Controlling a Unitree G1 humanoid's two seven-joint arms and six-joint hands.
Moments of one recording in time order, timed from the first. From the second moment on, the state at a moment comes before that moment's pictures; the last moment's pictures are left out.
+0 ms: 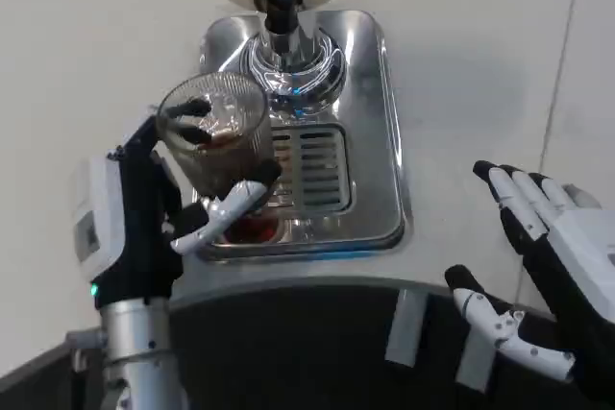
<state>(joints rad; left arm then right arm) -0.33 0.21 -0.09 0.48 0.53 -0.48 0.75 0.23 -0.21 0.02 -0.83 -1.06 0.12 0.47</state>
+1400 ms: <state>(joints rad) 0.02 0.28 -0.10 0.00 0.71 -0.60 0.64 0.36 -0.33 -0.02 -0.80 -0.98 -0.09 0.30</state>
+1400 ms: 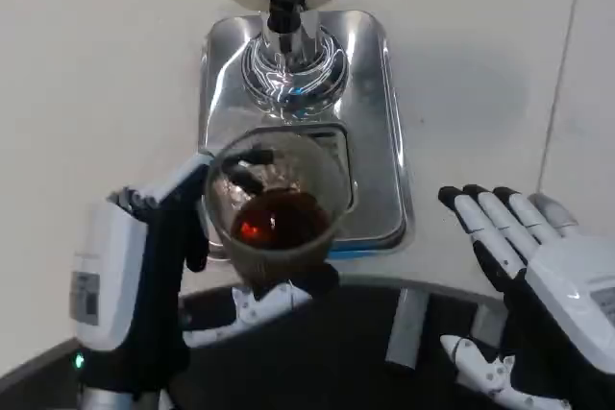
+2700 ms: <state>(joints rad) 0.16 0.23 -0.10 -0.11 0.71 -0.63 0.53 0.70 -0.25 -0.08 -0.87 -1.00 -0.35 0.05</state>
